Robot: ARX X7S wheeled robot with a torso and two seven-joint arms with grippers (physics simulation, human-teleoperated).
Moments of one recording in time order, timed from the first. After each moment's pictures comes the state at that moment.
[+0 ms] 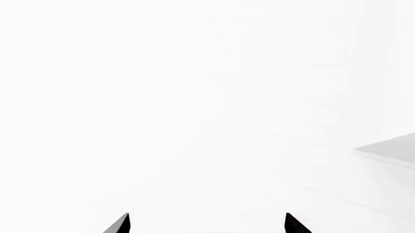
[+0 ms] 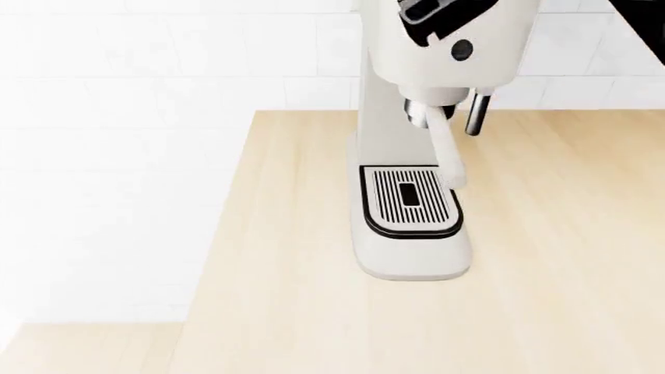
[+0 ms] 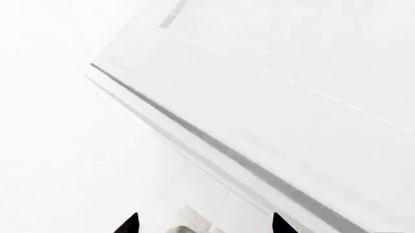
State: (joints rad) left arm 0.08 -0.98 -1.15 0.83 -1.62 -0.60 -0.81; right arm 1.80 0.55 -0.37 -0.61 1.49 1.43 0.82
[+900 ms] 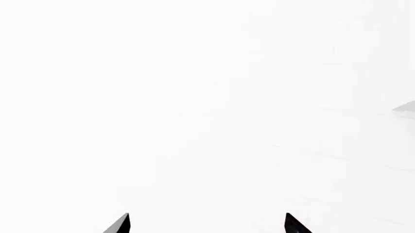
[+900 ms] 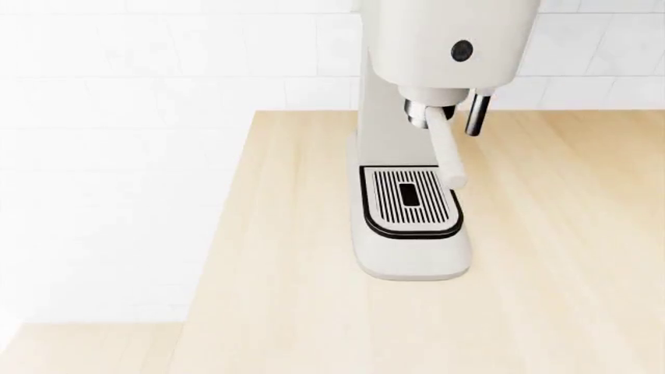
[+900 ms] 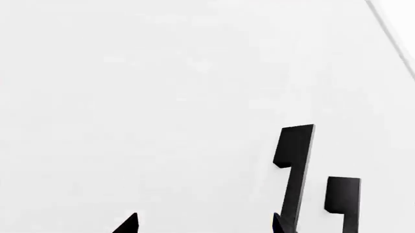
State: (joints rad) left arm 0.10 -1.10 -1.05 0.85 -1.62 -0.64 -1.00; right arm 2.35 0.14 -0.65 1.13 -0.09 0.41 -0.02
